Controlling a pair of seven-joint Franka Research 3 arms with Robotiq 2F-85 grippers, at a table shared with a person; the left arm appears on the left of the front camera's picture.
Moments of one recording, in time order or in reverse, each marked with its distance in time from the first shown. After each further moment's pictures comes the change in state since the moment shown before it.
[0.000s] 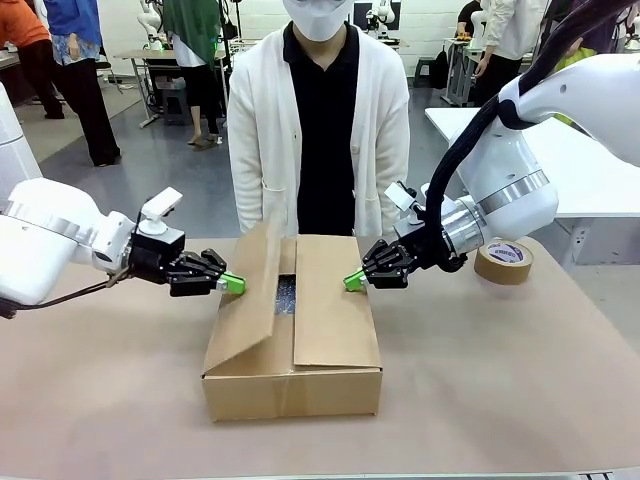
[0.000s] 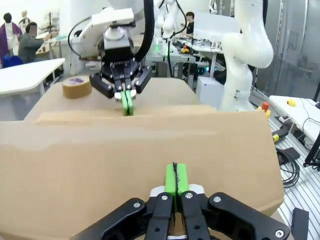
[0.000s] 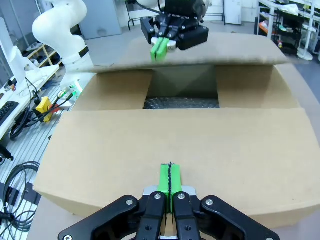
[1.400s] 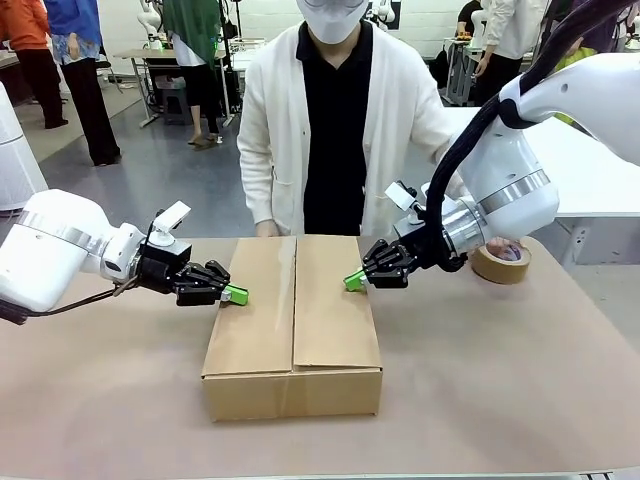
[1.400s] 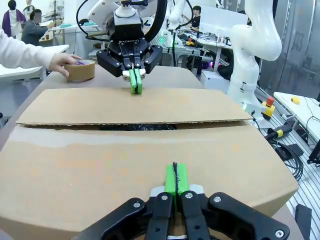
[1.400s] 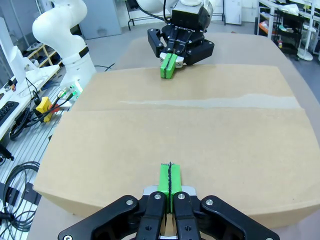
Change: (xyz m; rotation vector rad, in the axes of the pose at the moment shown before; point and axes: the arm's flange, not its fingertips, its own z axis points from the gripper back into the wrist) left arm -0.020 0.010 -0.002 0.013 0.018 0.037; right arm 0.000 0.000 0.000 0.000 0.000 0.000
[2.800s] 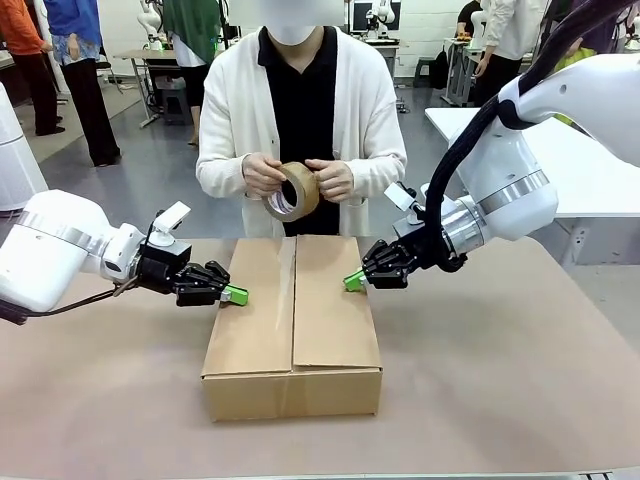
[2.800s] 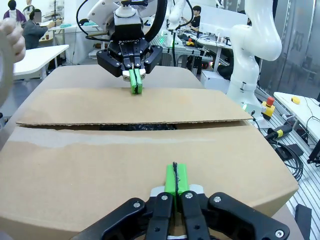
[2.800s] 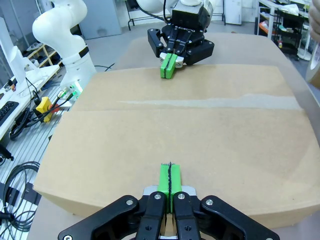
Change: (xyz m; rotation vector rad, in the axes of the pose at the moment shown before) left arm 0.000 0.000 0.000 0.000 0.000 0.000; right arm 0.000 0.000 0.000 0.000 0.000 0.000
